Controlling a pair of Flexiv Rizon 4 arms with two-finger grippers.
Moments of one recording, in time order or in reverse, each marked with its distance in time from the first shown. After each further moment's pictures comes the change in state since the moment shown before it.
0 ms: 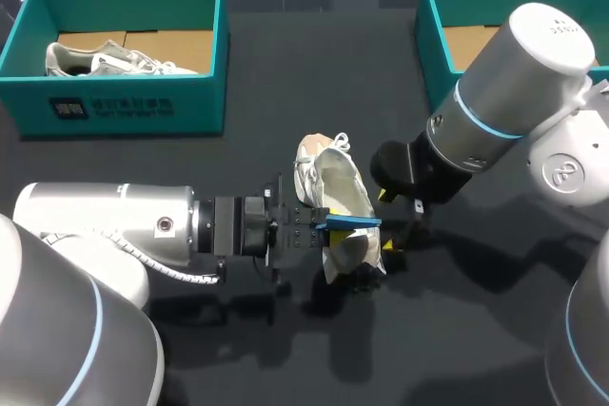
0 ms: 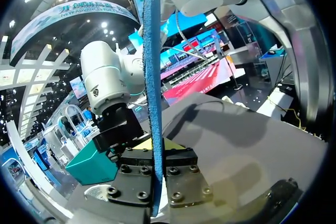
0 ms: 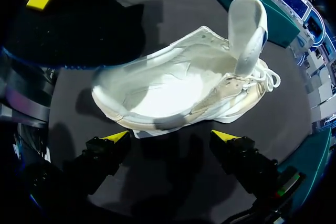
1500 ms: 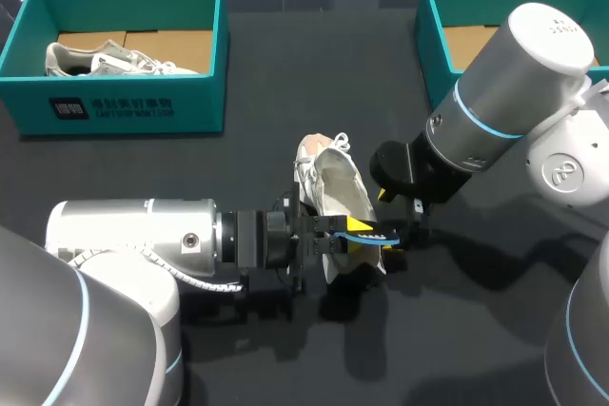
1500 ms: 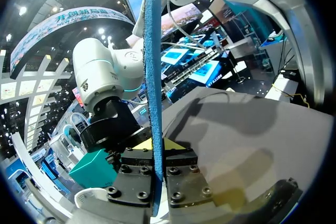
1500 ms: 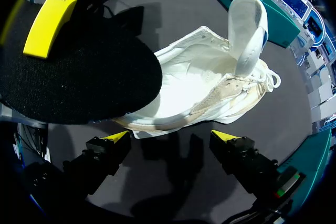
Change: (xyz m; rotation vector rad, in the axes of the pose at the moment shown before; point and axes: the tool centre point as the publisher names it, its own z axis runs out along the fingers) left arm 0.005 0.025 0.028 0.007 -0.037 0.083; right arm 0.000 0.000 0.001 0.000 0.001 0.000
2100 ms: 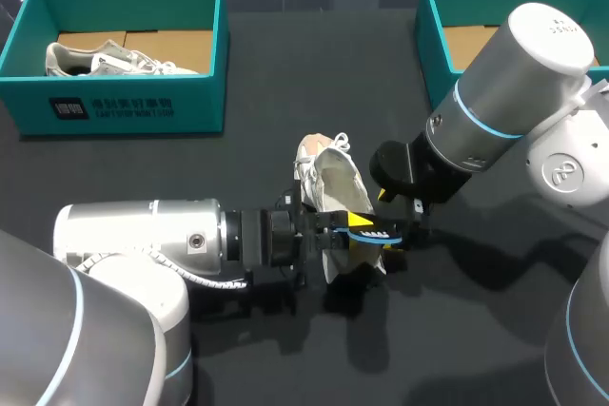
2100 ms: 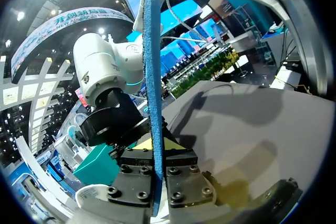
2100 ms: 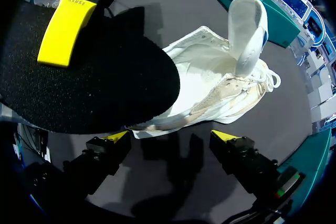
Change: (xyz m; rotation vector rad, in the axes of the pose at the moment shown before) left arm -0.007 0.017 0.005 -0.023 -0.027 0.041; right arm 0.000 0.000 0.000 0.000 0.000 0.000
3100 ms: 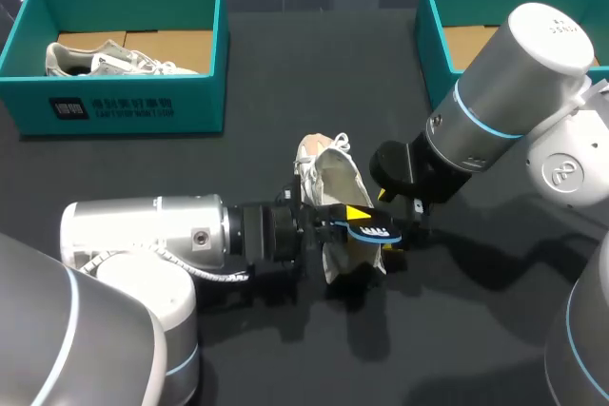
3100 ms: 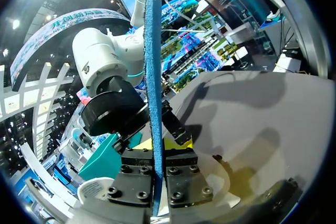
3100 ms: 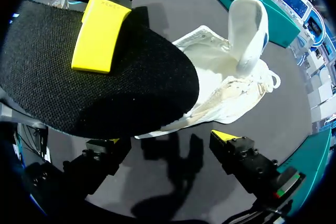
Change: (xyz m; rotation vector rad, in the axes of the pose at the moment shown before) left arm -0.009 0.023 0.003 -0.030 -0.016 0.062; right arm 0.000 0.000 0.000 0.000 0.000 0.000
